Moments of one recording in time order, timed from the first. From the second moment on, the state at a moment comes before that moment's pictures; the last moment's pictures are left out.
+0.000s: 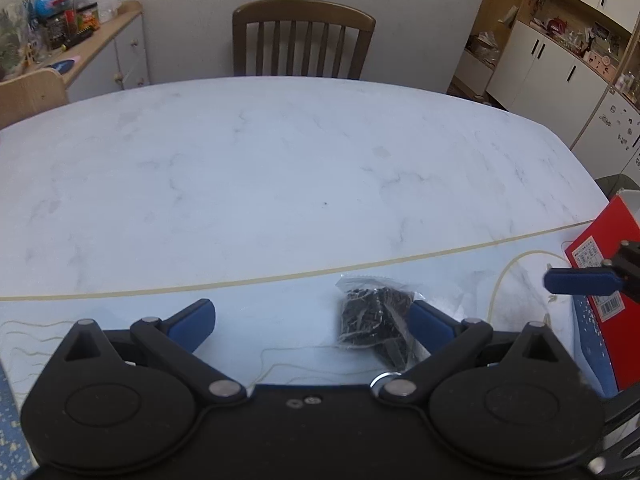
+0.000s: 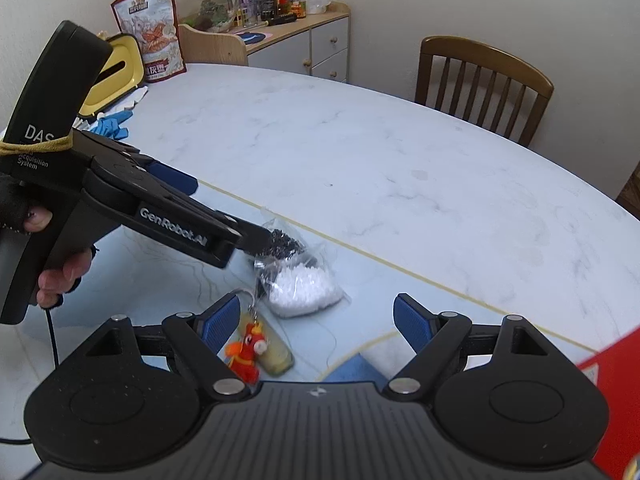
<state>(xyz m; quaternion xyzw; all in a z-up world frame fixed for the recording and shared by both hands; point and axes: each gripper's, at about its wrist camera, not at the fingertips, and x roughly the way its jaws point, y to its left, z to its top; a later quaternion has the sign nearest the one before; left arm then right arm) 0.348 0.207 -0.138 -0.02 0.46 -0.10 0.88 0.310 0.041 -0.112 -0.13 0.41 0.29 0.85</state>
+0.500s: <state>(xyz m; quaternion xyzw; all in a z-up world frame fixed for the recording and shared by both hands) 0.365 0.204 -0.160 -0.08 0.49 -0.13 0.86 0.330 0.065 -0.143 -0.14 0.42 0.31 0.84</state>
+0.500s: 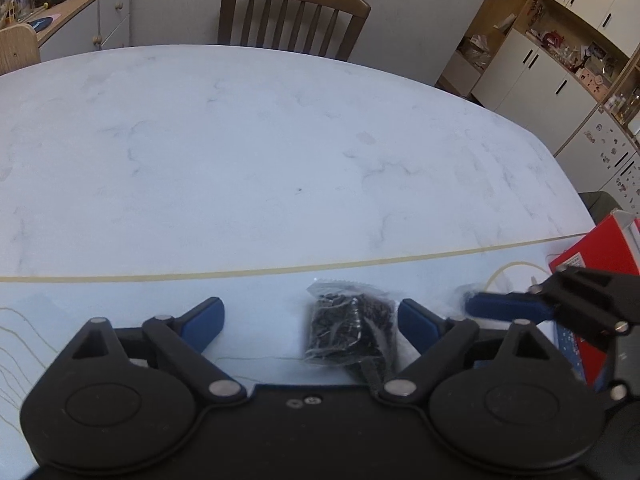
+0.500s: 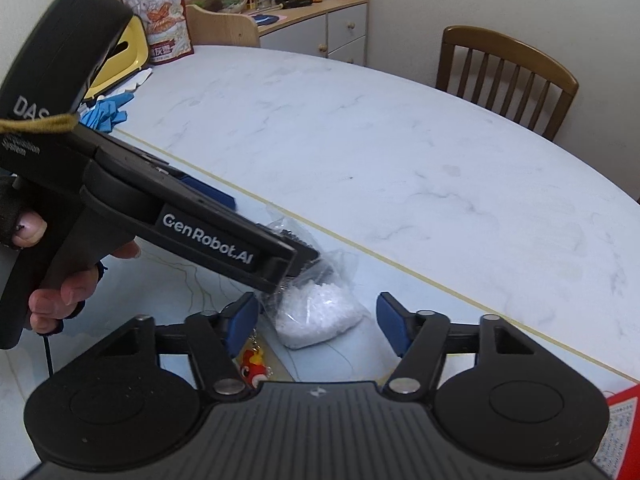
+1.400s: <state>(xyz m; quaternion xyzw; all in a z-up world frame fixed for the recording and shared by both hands) 0.342 0.184 -0.136 -0.08 0.46 -0.16 0.87 0.321 0.038 -0.132 -0.10 0.42 0.26 0.86</state>
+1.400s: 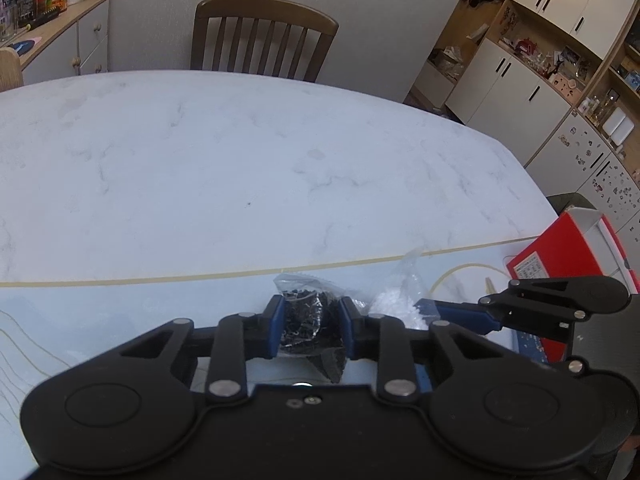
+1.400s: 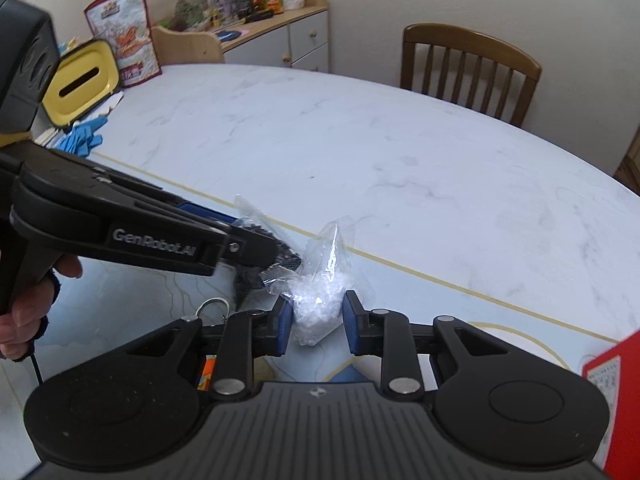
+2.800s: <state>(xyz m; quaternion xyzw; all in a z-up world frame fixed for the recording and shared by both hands) 0.237 -0.017 -0.021 -0.04 0.42 -0.23 0.88 0.195 -0.193 -0.010 -0.03 0.36 0.21 0.91</state>
